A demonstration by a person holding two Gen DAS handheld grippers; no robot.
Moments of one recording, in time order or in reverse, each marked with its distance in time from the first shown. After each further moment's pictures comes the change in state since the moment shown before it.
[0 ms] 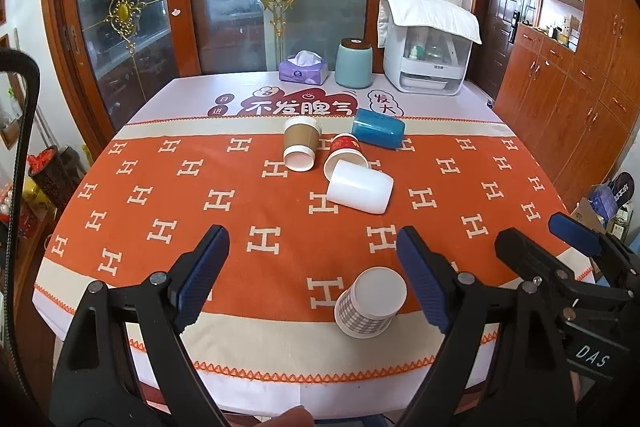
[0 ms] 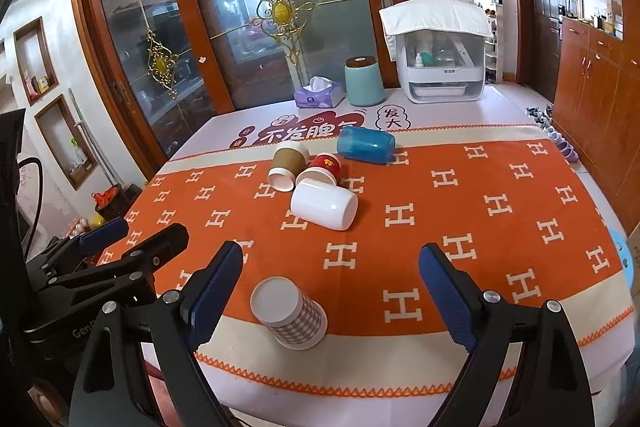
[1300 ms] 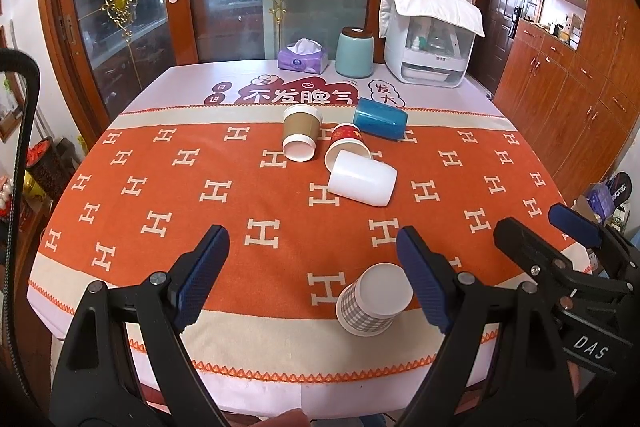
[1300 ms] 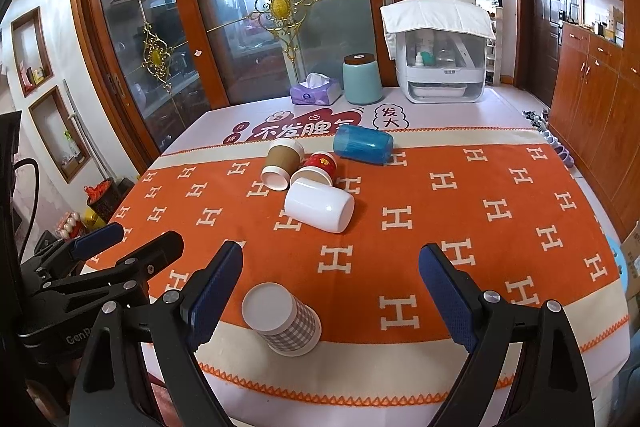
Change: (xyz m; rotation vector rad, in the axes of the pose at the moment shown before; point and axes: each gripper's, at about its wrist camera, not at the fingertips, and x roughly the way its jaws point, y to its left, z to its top) left arm 0.025 0.008 -0.004 -0.010 0.040 -0.010; right arm 0.020 0.003 0.000 -0.011 0.014 -0.024
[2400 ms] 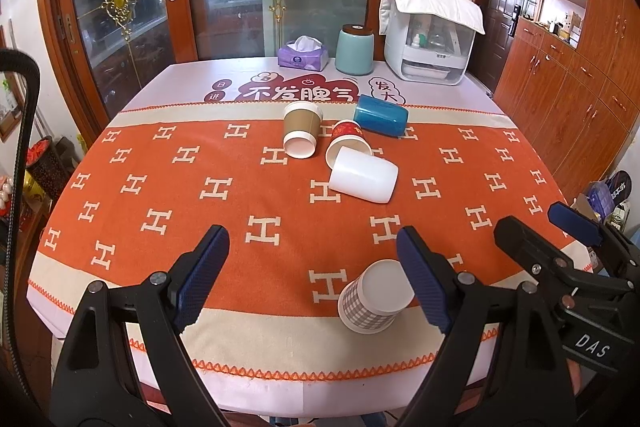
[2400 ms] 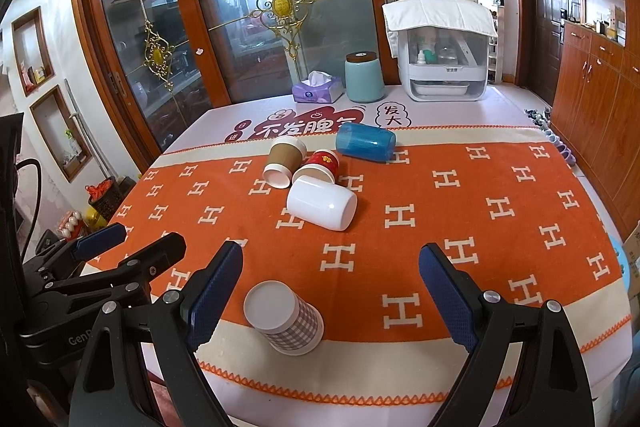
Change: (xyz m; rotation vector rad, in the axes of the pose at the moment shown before) left arm 0.002 0.003 -0.004 -0.002 0.005 -0.003; right arm 0.002 0.002 0.000 -0.002 0.001 -0.001
